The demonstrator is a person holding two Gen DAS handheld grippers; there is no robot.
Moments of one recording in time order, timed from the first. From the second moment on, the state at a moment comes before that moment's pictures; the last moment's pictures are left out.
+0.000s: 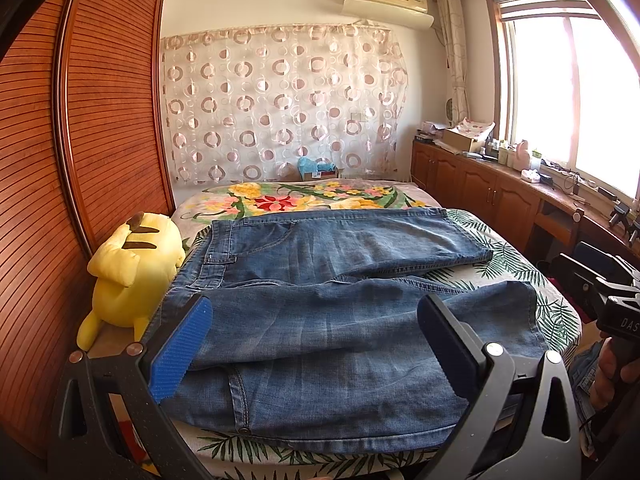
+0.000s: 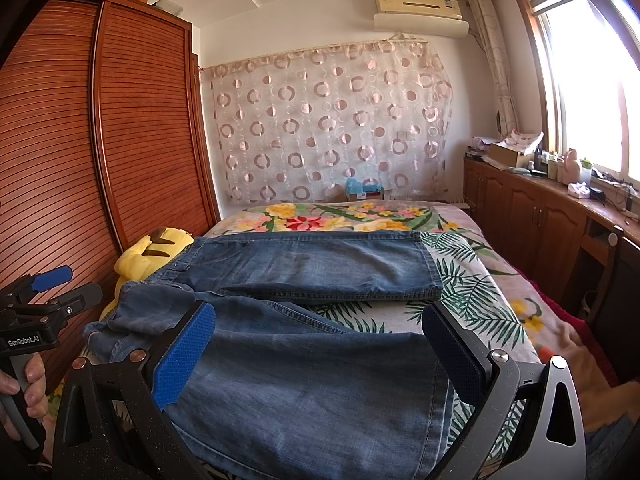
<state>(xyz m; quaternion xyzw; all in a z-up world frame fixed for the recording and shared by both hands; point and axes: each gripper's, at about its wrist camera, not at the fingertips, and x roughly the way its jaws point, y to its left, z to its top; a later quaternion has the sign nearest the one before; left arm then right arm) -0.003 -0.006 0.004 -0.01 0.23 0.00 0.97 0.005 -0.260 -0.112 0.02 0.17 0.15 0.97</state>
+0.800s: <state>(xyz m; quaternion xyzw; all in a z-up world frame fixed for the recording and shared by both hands) 0.011 0.051 -0.026 -0.02 0.28 0.05 0.96 0.026 -0.270 -0.126 0.01 0.22 0.14 0.97</state>
